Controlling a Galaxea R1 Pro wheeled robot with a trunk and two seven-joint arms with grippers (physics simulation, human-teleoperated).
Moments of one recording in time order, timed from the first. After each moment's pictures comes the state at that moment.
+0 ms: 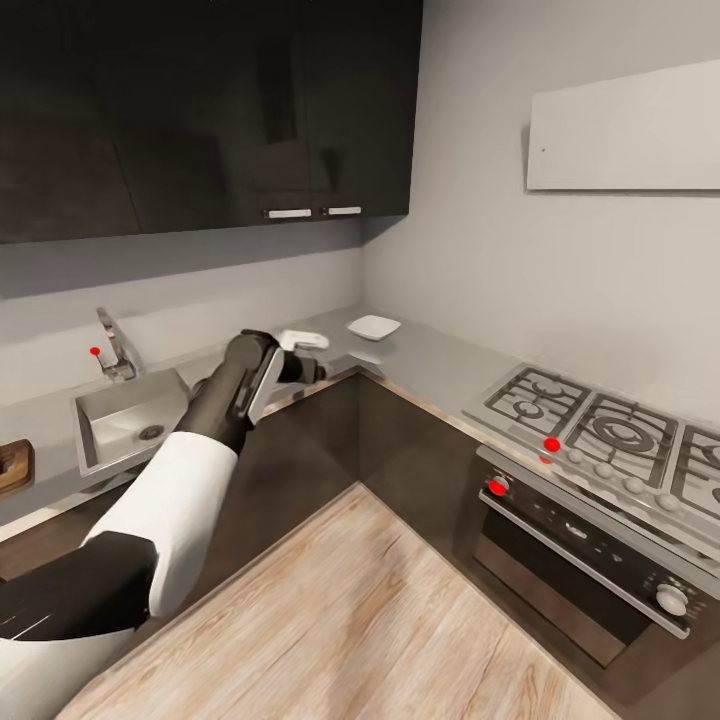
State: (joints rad) left arm -1.20 -0.15 -0.11 -0.88 -0.01 0.99 0.00; right arm 0.02 0.13 -0.14 -0.01 0.17 -0.56 -0.16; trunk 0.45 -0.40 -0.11
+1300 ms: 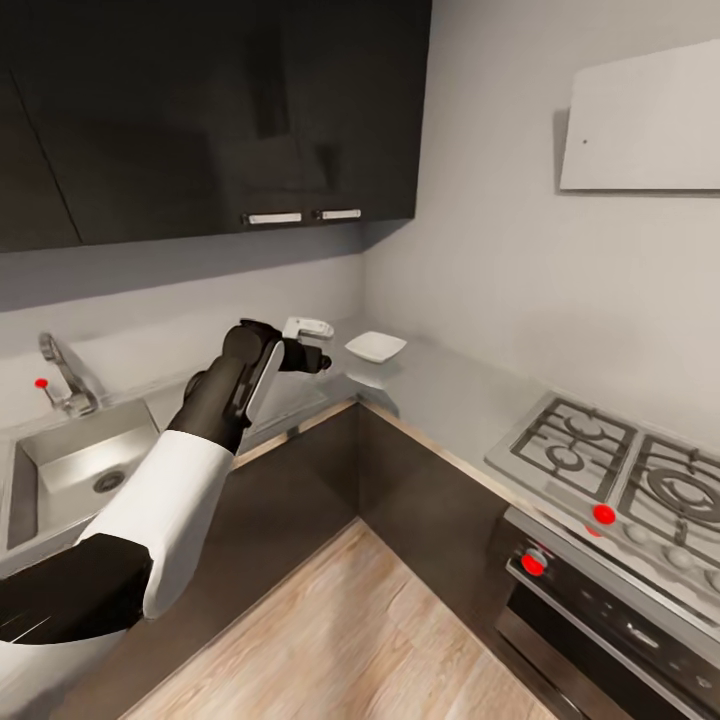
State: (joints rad) left arm -1.20 -0.13 -0.19 -0.97 -0.02 0.99 -0.06; right arm 0.02 0.11 -0.14 -0.01 0.00 -0.32 -0.12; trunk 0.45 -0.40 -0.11
